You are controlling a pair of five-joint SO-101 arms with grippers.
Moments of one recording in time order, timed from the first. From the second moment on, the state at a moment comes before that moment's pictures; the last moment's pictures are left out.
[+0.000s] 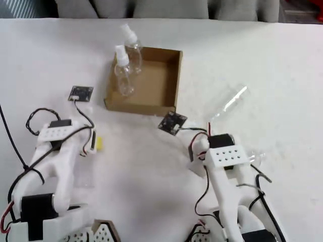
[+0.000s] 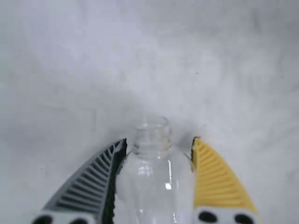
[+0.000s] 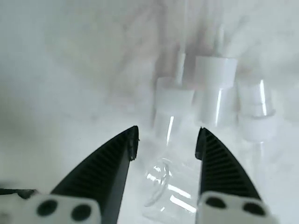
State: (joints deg) left arm -12.7 -11.4 51.8 48.7 -8.0; right arm -13.9 -30.6 57.7 61.6 47.3
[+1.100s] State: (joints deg) left arm -12.7 -11.4 51.8 48.7 -8.0; right arm 16.5 -34.1 29.7 88.3 77.9
